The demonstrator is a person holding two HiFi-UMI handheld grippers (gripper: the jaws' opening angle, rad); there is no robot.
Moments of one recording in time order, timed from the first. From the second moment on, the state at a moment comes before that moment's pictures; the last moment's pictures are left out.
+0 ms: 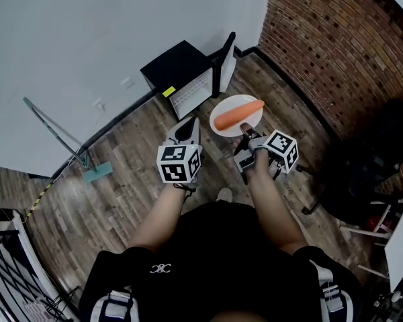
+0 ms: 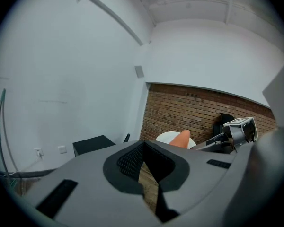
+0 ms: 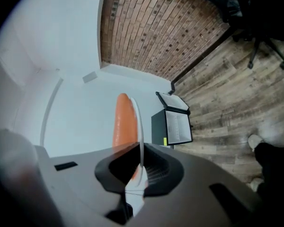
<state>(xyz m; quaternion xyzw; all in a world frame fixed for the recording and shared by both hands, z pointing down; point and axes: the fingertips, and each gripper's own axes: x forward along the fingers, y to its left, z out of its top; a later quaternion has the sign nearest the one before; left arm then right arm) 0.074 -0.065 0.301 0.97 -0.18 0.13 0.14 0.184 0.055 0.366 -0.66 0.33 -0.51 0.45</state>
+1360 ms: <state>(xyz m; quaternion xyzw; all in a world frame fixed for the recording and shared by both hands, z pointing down) 0.276 -0.218 0.342 0.95 -0.20 0.14 0.18 0.380 -0.092 0.410 -0.63 0.35 -0.55 0.42</state>
